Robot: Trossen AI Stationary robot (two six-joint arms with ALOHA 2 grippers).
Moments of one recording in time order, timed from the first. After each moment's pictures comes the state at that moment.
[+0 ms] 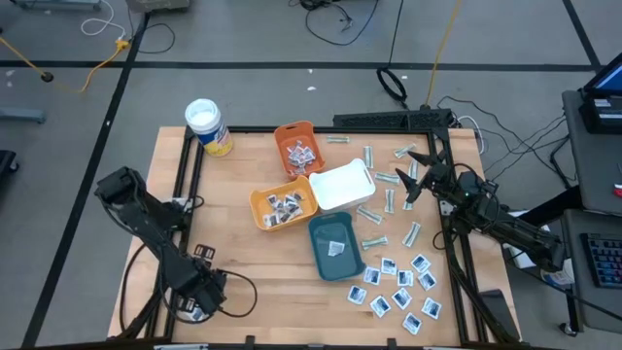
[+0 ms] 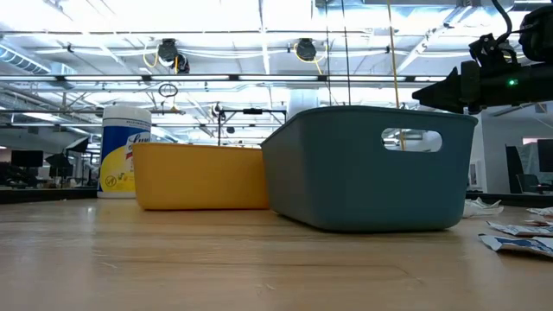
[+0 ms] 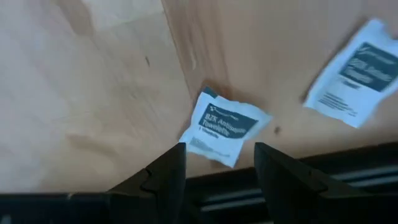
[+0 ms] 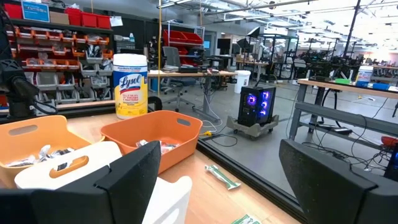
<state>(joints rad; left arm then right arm) -0.89 1.59 0.91 -1.10 0.25 -0.65 -0.52 0.02 0.01 0.08 0.10 -0.07</state>
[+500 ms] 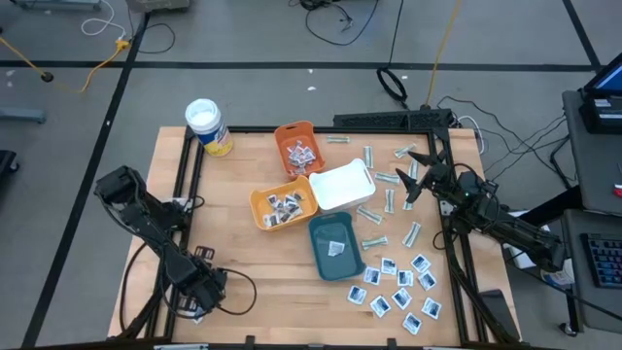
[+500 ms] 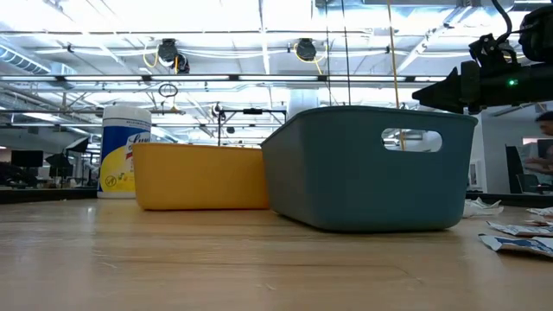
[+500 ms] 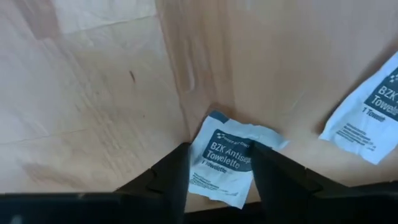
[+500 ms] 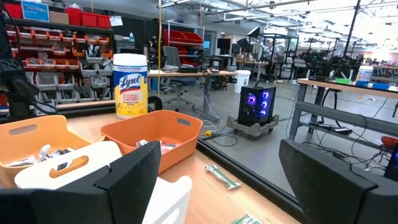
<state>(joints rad) -0.91 1.58 0.77 -0.82 0.26 -0.73 -0.52 0.02 0.01 0.08 0.10 -0.07</state>
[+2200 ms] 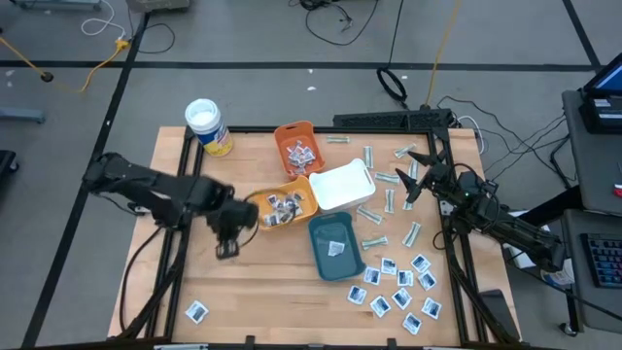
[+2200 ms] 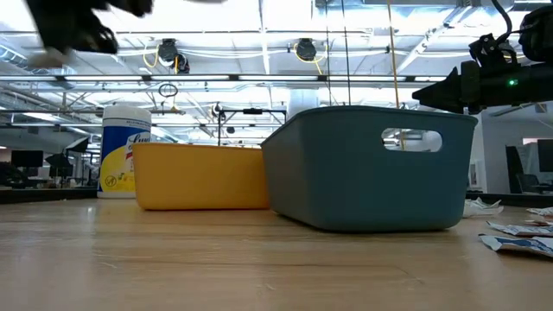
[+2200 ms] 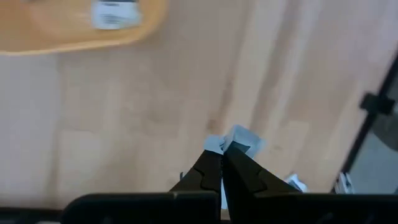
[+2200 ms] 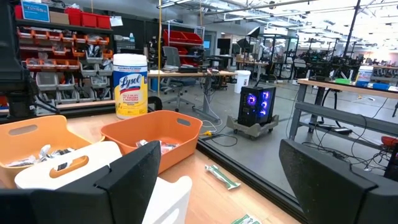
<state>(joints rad) -0.23 1.34 1.20 -1.31 0.18 -0.47 -0.52 0.02 0.01 0.08 0.10 -0.07</state>
